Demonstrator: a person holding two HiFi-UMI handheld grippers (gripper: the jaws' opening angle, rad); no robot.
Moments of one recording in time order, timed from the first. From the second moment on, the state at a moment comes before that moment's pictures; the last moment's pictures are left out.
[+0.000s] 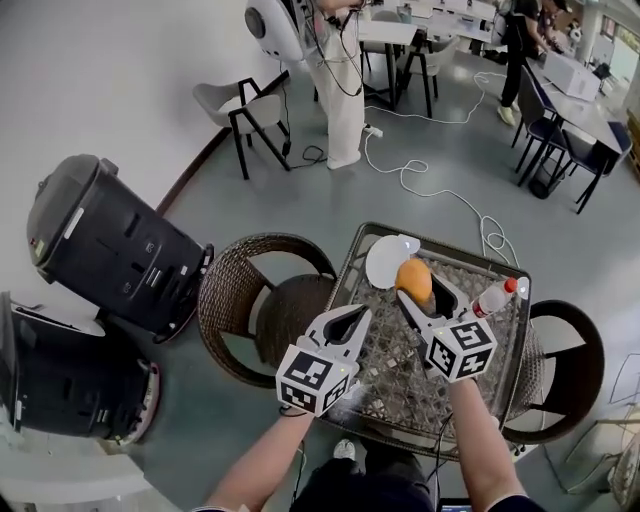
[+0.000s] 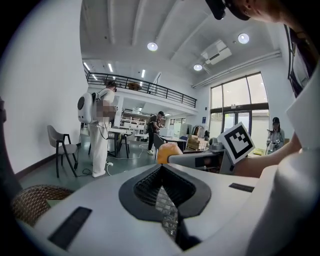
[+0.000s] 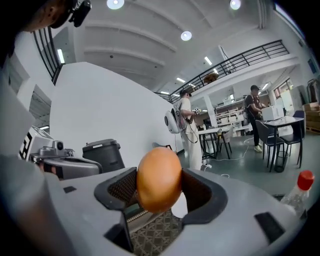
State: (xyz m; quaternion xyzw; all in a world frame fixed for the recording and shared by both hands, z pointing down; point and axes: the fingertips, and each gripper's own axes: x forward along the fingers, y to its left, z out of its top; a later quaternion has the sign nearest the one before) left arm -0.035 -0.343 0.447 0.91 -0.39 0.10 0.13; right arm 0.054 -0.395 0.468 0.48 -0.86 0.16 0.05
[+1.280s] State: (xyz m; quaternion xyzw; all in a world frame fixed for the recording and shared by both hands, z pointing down) left arm -0.065 -0.416 0.581 0.86 -0.42 0.17 0.24; right arm 0.023 -0.561 0.704 0.47 -0.81 0.27 0.24
